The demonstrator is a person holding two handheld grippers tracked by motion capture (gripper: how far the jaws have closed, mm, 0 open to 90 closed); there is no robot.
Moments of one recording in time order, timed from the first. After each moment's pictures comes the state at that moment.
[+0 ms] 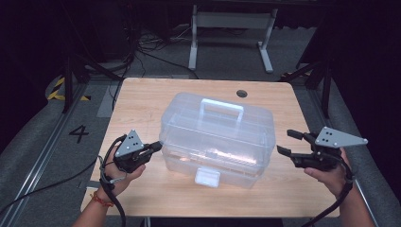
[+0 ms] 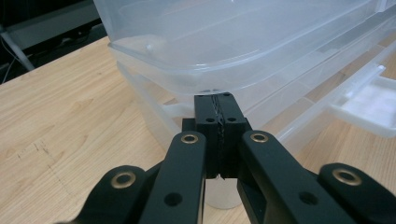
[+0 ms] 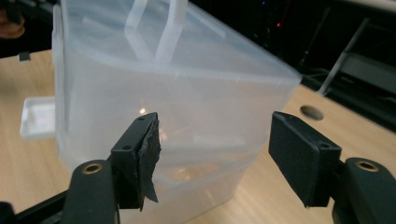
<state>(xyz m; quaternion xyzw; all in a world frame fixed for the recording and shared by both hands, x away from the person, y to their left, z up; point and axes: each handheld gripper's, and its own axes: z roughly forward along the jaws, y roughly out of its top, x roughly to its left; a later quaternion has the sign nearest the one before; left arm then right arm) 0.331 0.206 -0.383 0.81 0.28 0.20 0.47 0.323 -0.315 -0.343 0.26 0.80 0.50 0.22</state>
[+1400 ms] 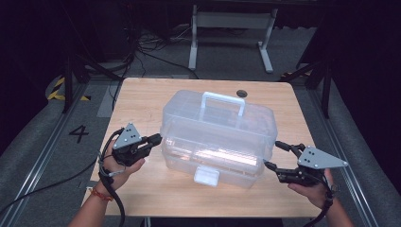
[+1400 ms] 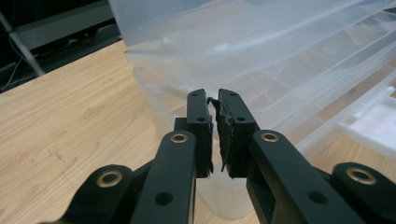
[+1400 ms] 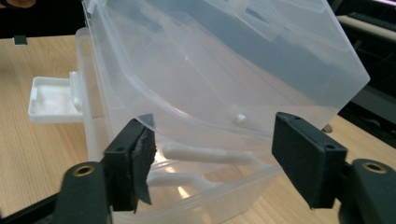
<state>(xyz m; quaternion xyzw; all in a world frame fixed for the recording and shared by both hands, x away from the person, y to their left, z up) 0.343 0.211 -0.374 0.80 0.29 0.20 0.48 0.298 -0.282 -0.369 0.23 0.79 0.50 0.27</state>
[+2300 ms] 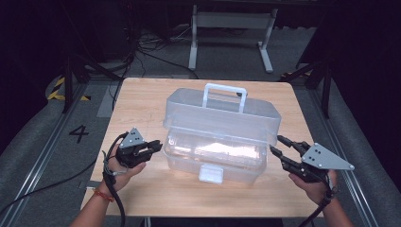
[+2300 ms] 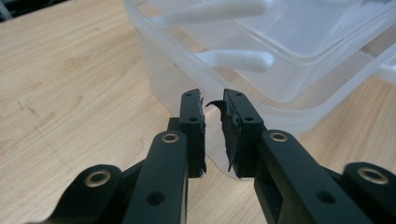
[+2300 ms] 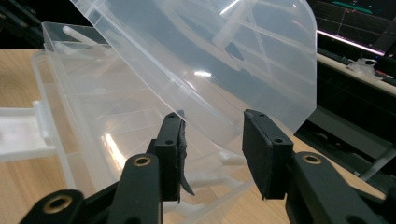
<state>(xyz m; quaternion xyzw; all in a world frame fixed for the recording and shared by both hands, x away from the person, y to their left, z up) 0.358 0.212 -0.413 0.83 0.32 0.15 0.44 0.296 -0.281 -0.355 0.24 0.75 0.50 0.35</state>
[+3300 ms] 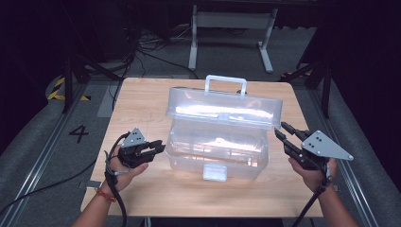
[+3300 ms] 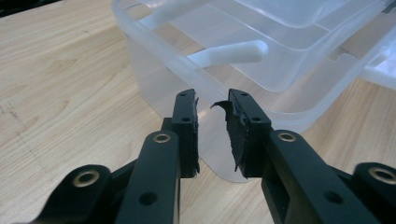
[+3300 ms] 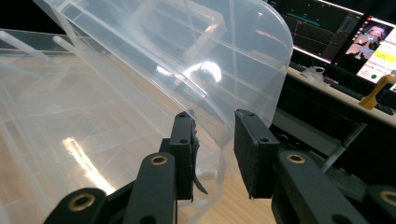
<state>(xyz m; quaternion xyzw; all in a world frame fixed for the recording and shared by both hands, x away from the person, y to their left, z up) 0.358 0.209 -0.412 0.82 0.31 0.15 0.45 0.317 -0.277 -0.336 0.27 0.72 0.48 0.41</state>
